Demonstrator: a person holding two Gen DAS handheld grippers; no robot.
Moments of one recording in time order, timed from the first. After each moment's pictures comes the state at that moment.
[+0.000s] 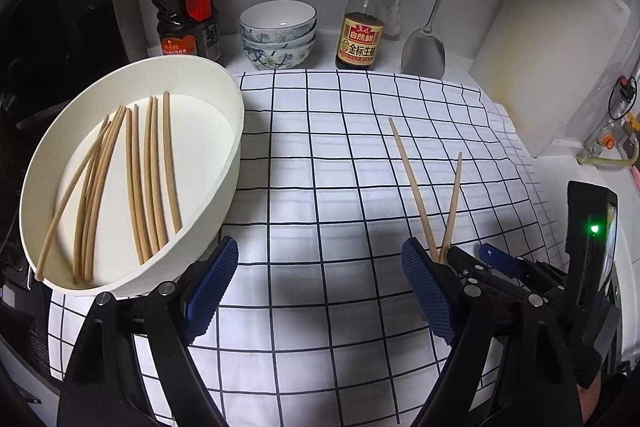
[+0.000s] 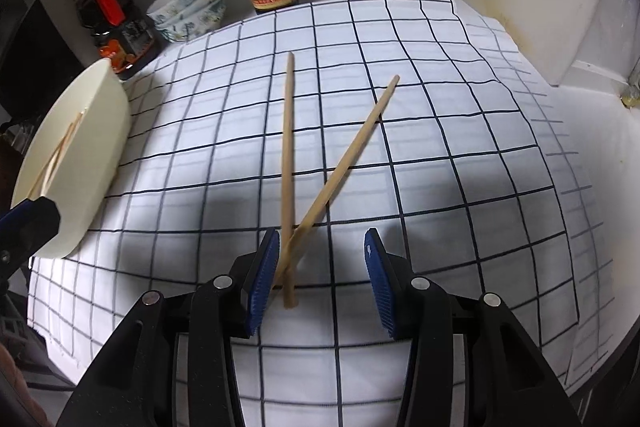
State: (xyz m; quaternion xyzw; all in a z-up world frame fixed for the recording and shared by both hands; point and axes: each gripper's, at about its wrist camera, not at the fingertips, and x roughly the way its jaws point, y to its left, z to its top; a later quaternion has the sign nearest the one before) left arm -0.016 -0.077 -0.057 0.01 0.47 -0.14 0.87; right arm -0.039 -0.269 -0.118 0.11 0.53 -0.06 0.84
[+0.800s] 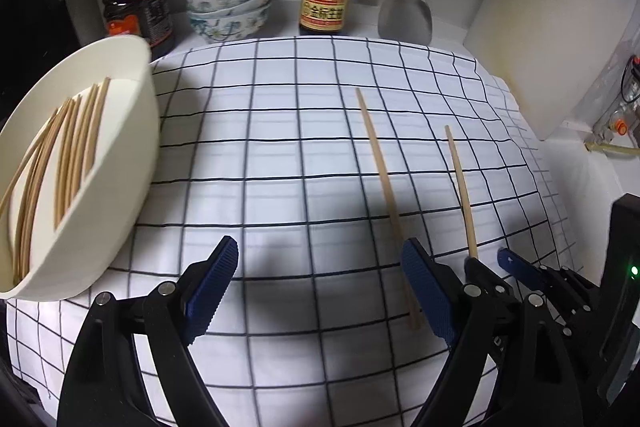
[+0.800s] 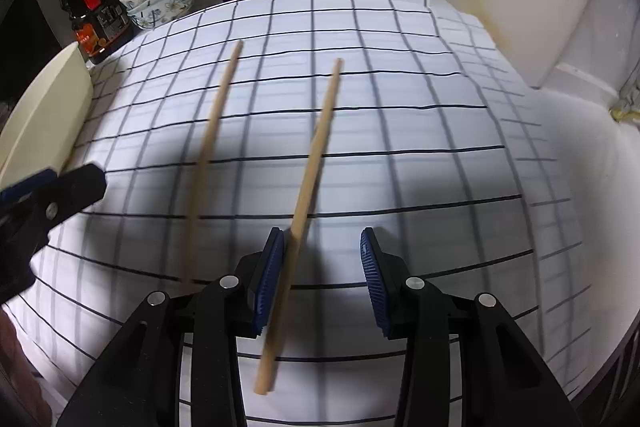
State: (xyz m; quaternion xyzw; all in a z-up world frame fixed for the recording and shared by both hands) left arm 0.005 -0.147 -0.106 0.03 0.49 -0.15 0.86; right arm -0.052 -0.316 -0.134 0.06 0.52 -0.07 0.85
